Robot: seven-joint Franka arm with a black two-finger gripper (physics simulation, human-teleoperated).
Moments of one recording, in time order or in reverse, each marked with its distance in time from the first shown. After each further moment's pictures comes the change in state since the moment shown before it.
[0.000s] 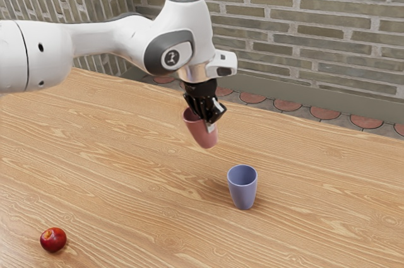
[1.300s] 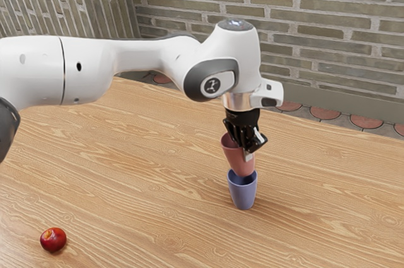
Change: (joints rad) arm -0.043 0.172 -0.138 0.105 0.112 -0.011 -0.103
